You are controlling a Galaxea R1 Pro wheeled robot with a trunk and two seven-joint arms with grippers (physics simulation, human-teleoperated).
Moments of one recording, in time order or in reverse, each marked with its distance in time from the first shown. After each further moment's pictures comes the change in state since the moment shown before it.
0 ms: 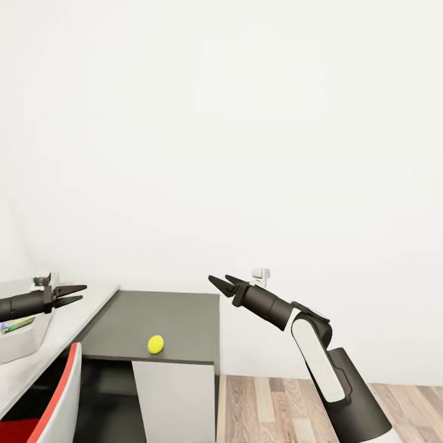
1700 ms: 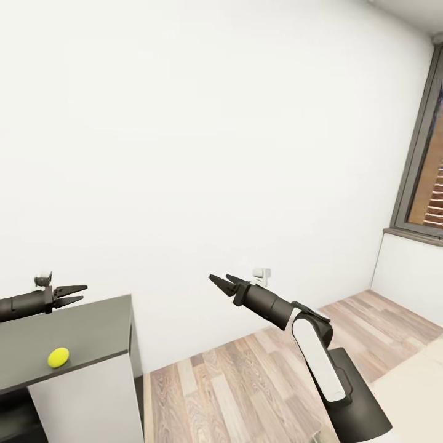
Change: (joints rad) left arm 0.000 -0.003 -0.003 0.000 0.000 0.000 0.002; right arm 0.000 0.000 -0.006 0.001 -0.004 0.000 -0.002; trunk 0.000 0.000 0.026
